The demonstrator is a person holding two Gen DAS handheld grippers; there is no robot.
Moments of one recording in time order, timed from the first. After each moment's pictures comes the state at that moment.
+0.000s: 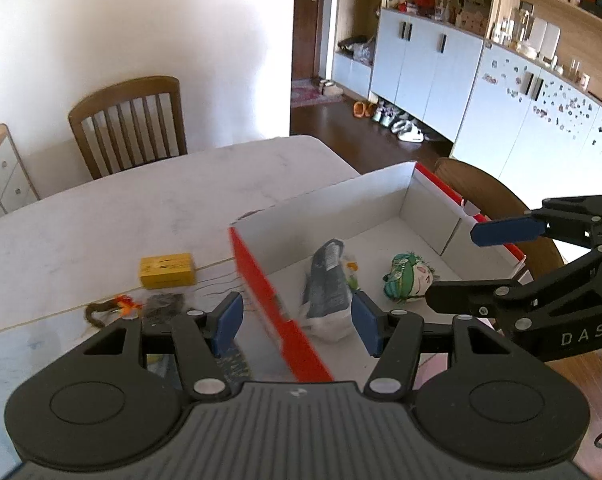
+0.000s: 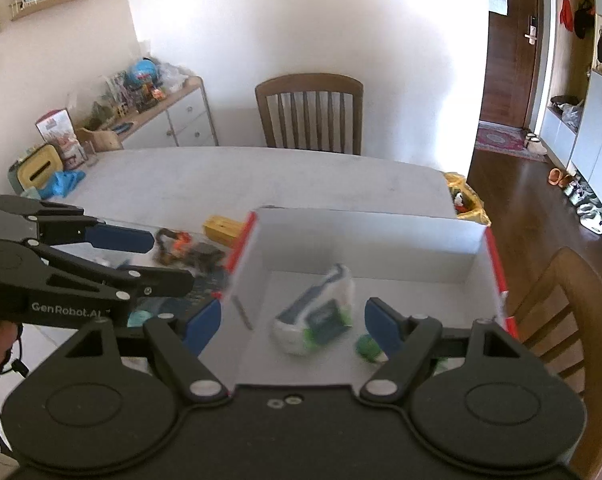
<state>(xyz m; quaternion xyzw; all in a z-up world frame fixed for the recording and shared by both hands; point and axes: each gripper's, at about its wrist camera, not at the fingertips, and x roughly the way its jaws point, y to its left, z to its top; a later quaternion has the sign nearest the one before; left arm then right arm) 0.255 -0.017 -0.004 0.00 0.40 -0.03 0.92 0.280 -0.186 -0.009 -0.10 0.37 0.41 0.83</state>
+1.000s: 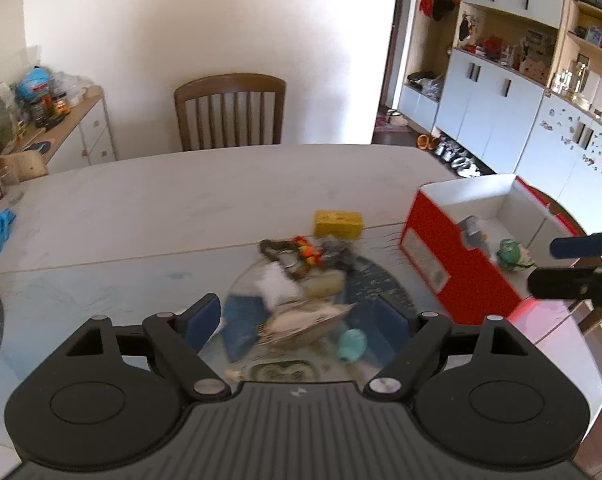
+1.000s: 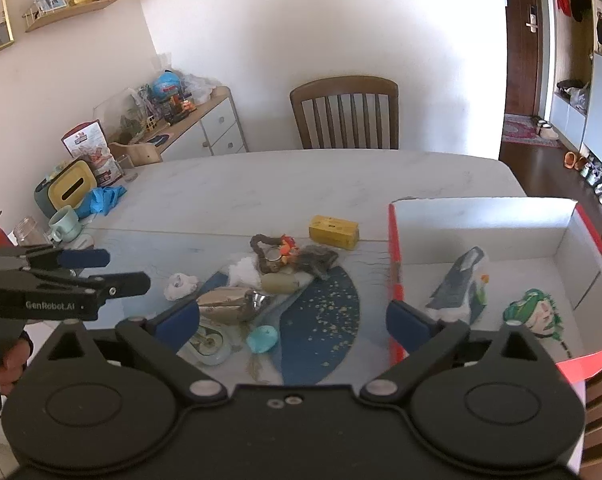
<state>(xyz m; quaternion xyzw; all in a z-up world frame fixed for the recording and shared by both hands) 0.138 0.162 -0.024 -0.05 0.36 0.06 0.93 0.182 -0.086 -0.016 -0.05 0.37 0.41 0.83</state>
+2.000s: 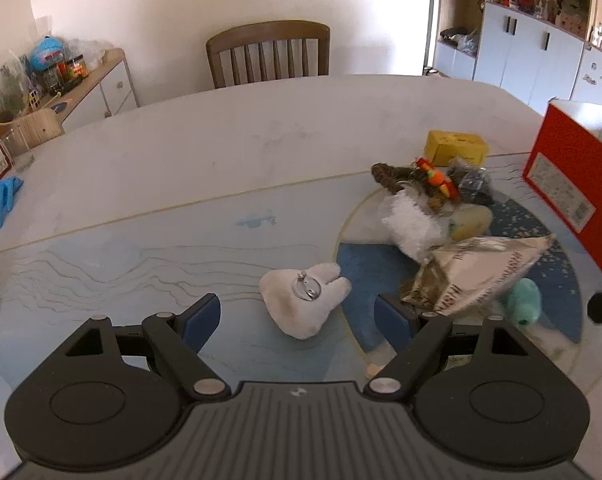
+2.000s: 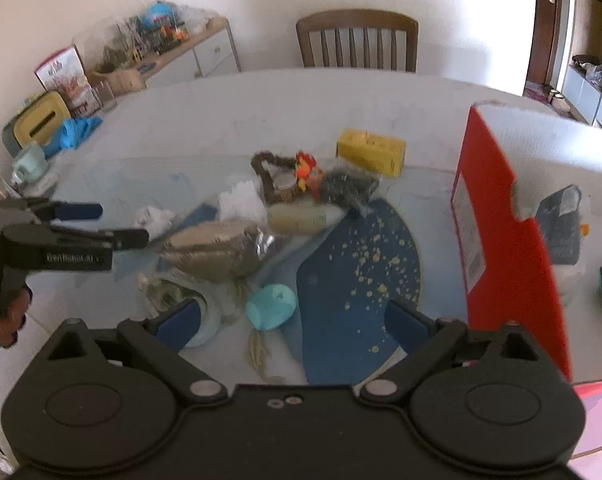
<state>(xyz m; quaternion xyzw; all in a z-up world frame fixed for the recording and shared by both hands) 0.184 0.250 -0.142 -0.01 0.41 0.09 0.91 0.190 0.000 -0.125 -0.11 0.43 0.40 0.80</state>
